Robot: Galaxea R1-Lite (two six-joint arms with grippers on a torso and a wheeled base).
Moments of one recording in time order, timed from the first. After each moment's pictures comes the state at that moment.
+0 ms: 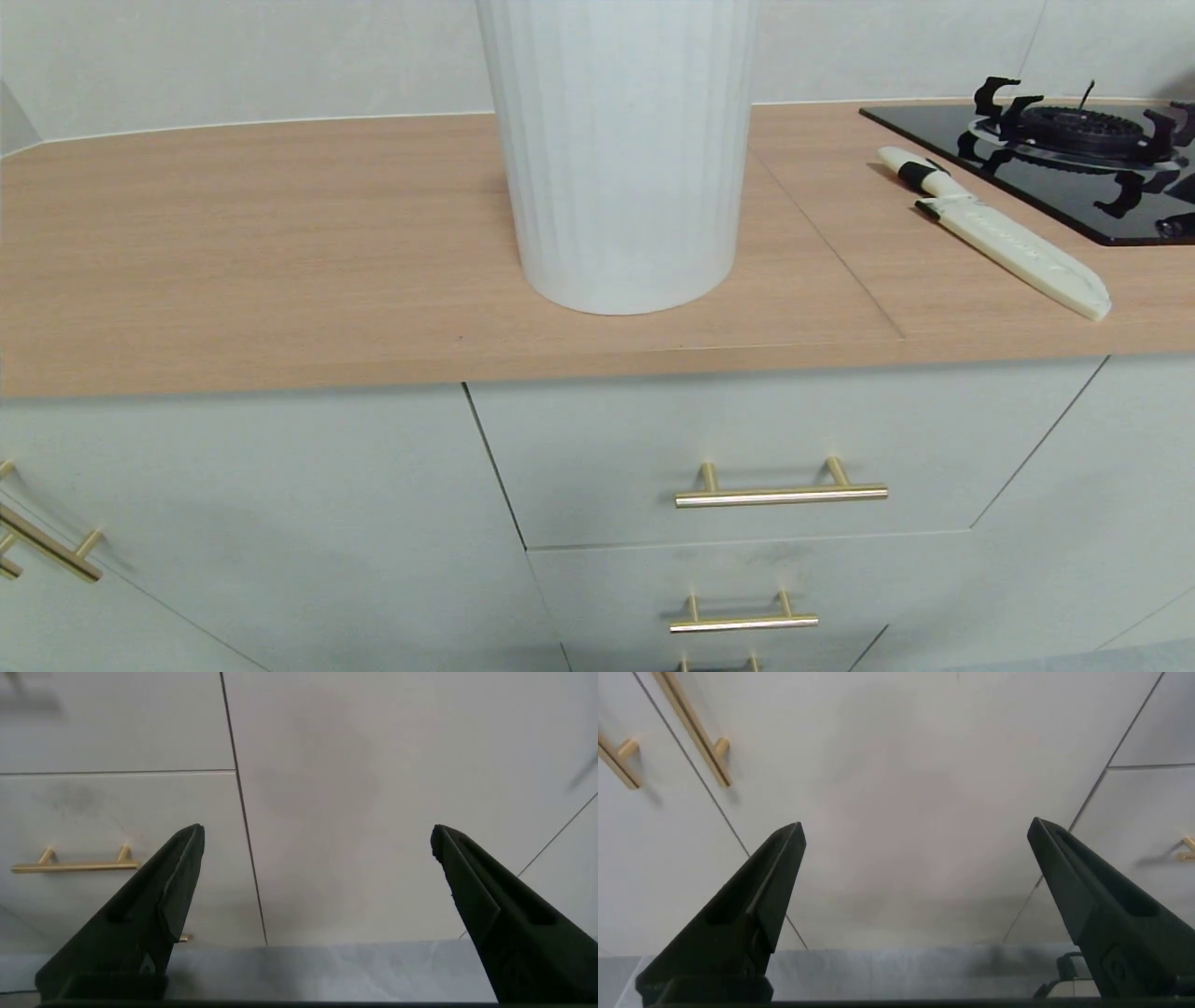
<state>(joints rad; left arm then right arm) 0.00 0.00 0.00 0.00 0.00 0.00 0.00 0.00 0.00 0.00 -0.02 -0.03</state>
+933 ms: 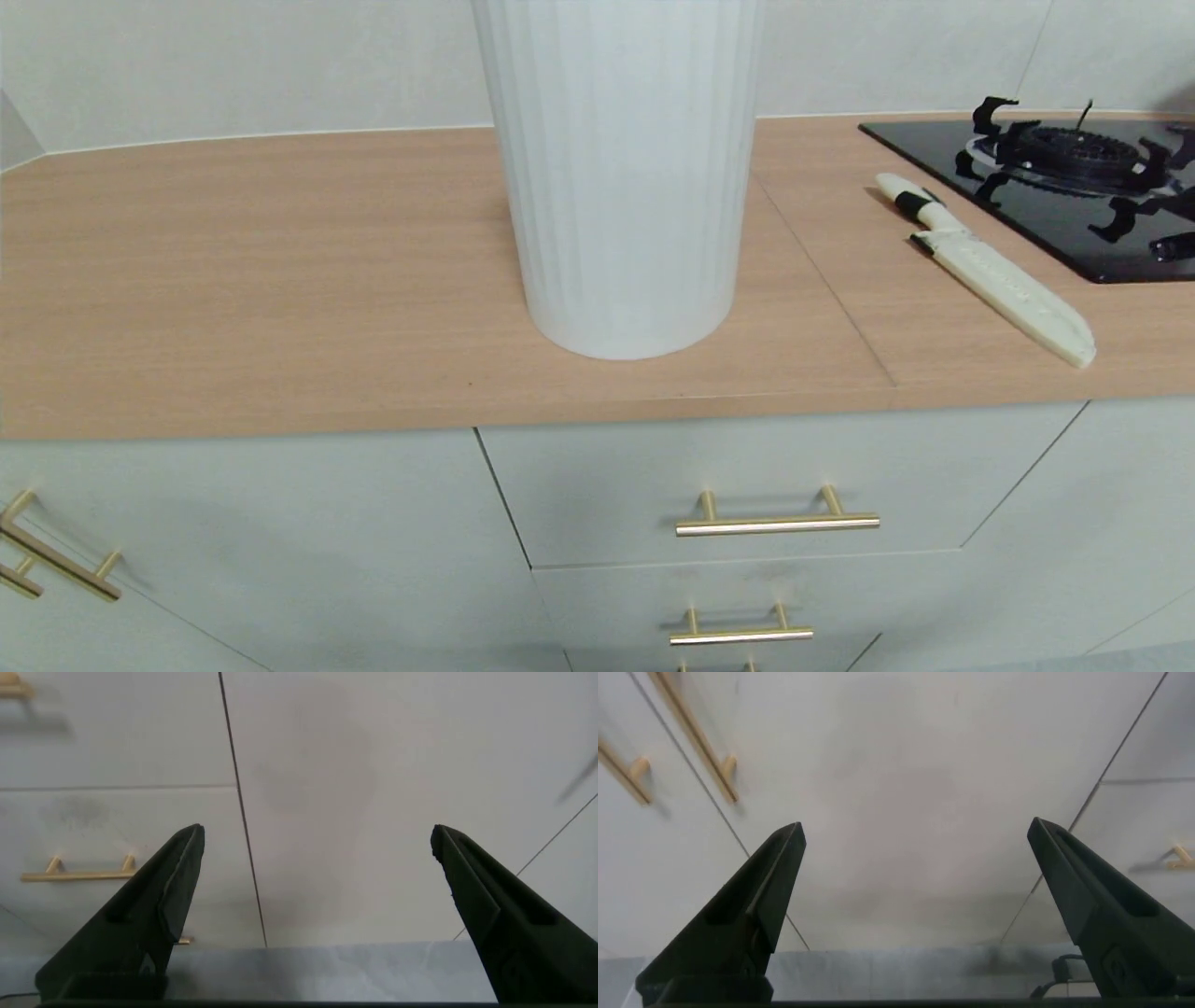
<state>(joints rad) 0.00 0.00 0.00 0.00 0.00 0.00 0.00 0.00 0.00 0.00 -0.02 -0.03</state>
